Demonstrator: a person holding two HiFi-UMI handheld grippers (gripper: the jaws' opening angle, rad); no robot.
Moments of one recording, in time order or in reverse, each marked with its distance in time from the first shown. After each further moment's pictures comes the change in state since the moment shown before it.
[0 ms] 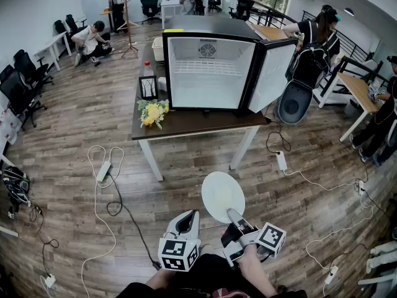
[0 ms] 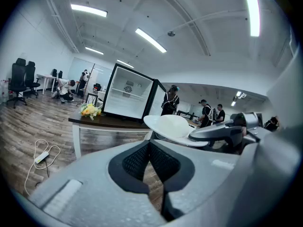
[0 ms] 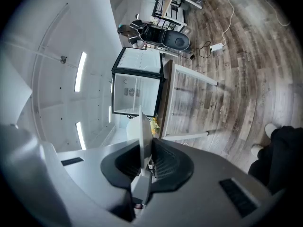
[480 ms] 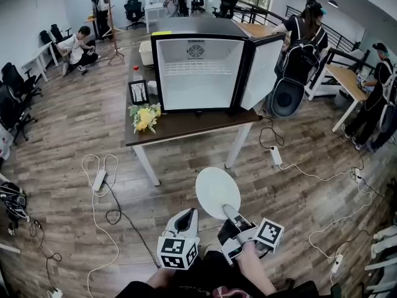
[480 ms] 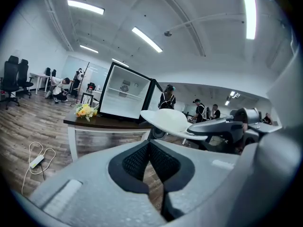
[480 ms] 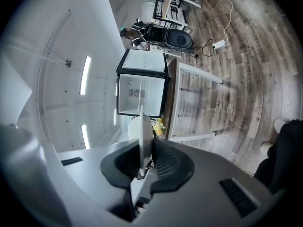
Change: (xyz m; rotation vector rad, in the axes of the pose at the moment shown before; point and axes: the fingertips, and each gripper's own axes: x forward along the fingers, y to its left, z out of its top) left arm 0.000 0.021 0.003 0.018 0.002 -0.049; right arm 0.021 0.018 -0.021 0.004 -0.015 0.068
